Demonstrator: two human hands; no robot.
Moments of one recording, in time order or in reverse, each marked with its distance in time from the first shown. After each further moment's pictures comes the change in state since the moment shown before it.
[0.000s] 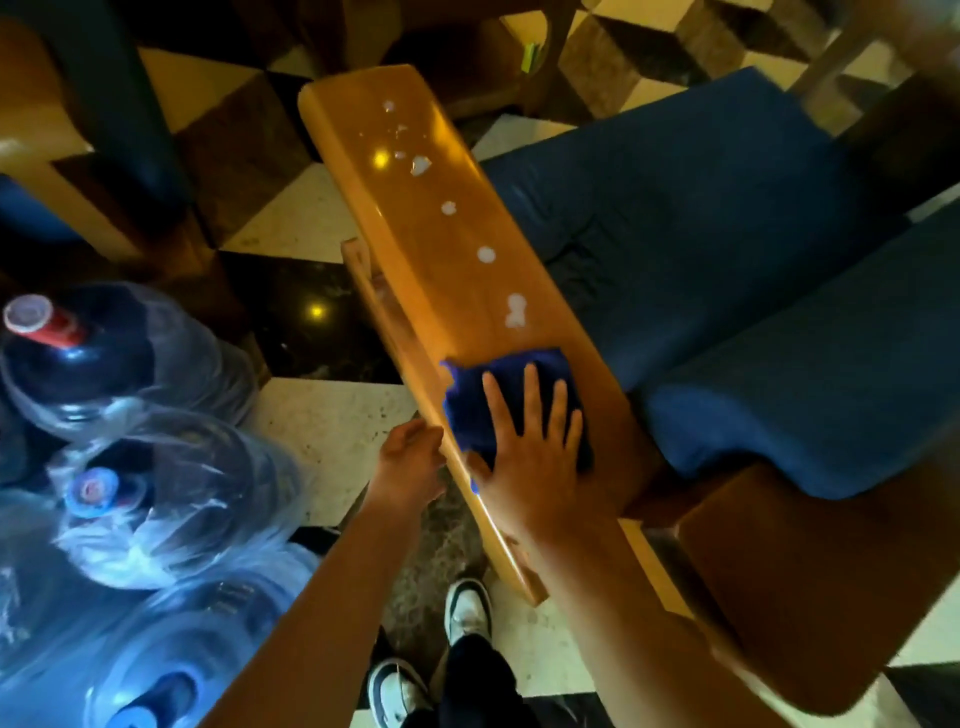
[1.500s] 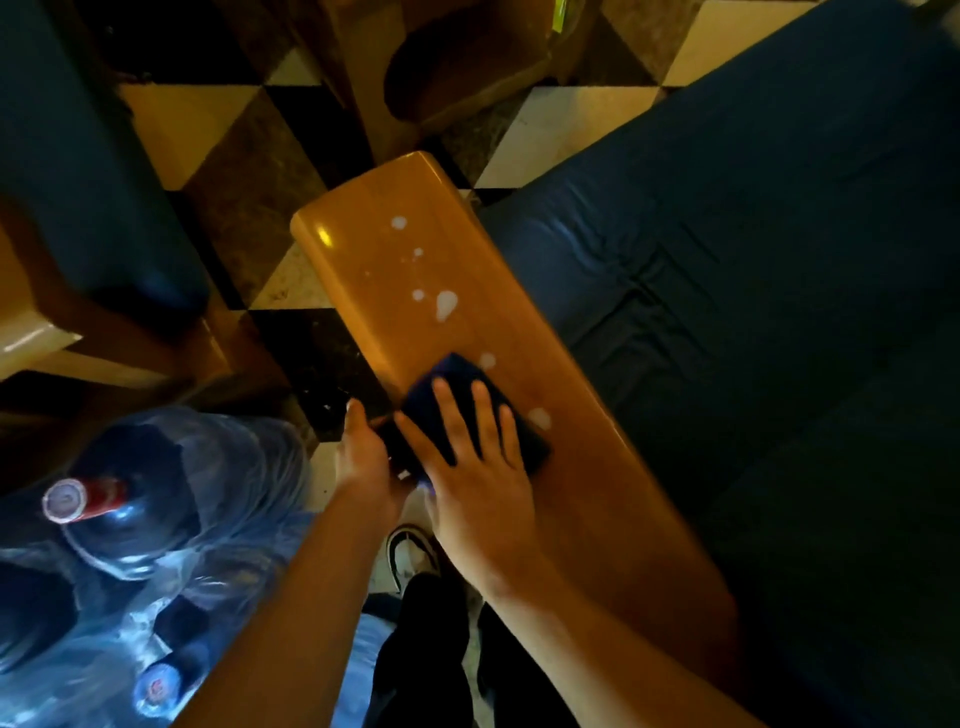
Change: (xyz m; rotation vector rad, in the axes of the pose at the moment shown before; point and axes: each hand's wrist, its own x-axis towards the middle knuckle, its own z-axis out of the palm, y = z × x) left_hand 0.187 0.166 0.012 -0.134 0.276 -0.169; right_hand 0.180 -0.091 -0.004 0.062 0.013 -0.272
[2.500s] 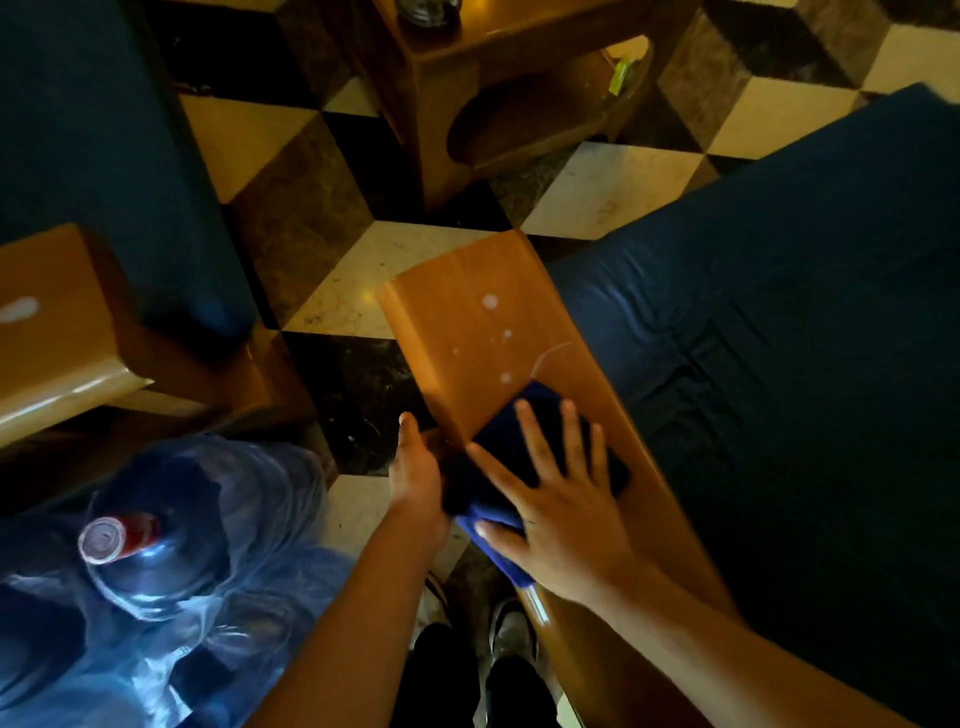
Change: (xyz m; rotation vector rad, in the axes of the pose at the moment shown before) left_hand 0.013 0.069 0.020 -0.050 -0.076 -0.042; right_hand 0.073 0.032 -0.023 -0.051 -0.120 -0.196
